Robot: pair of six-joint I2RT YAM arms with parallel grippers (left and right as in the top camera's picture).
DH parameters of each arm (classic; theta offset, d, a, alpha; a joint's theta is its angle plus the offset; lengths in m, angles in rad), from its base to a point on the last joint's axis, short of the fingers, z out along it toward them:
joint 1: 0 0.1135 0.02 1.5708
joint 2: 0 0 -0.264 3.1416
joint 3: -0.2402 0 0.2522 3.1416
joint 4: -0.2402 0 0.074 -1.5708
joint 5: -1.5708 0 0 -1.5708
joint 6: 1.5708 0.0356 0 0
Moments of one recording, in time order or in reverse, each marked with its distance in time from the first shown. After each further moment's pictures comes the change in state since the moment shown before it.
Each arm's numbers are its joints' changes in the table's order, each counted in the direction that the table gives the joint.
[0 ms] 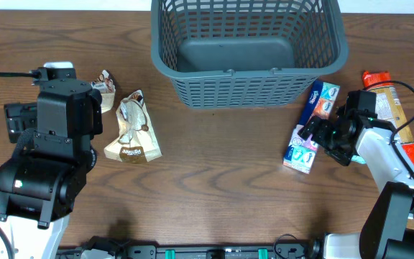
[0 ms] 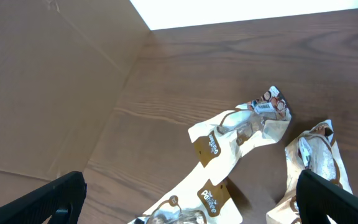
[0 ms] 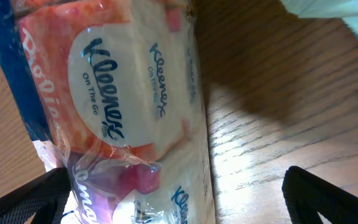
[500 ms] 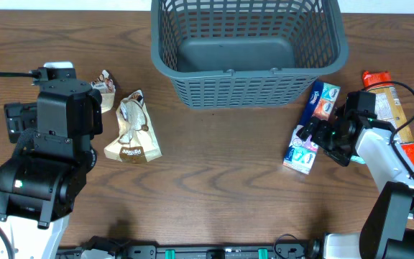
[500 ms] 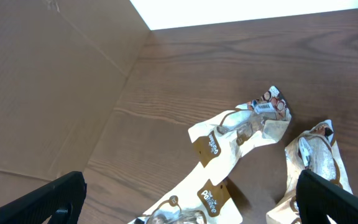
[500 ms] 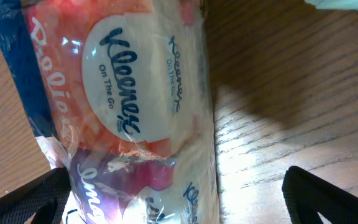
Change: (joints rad) left arm 0.000 0.000 0.000 0.000 0.000 0.000; right arm 0.000 0.000 0.005 0.000 0.009 -0.015
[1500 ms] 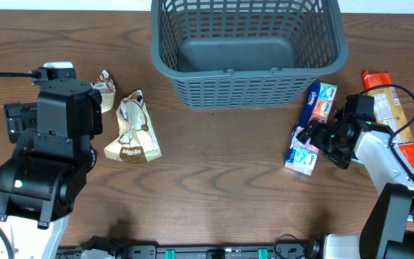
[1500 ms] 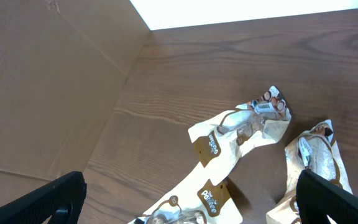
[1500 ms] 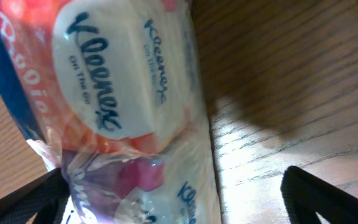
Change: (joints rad) left arm 0.000 0.000 0.000 0.000 0.000 0.000; right arm 0.000 0.009 0.034 0.012 -0.017 0.001
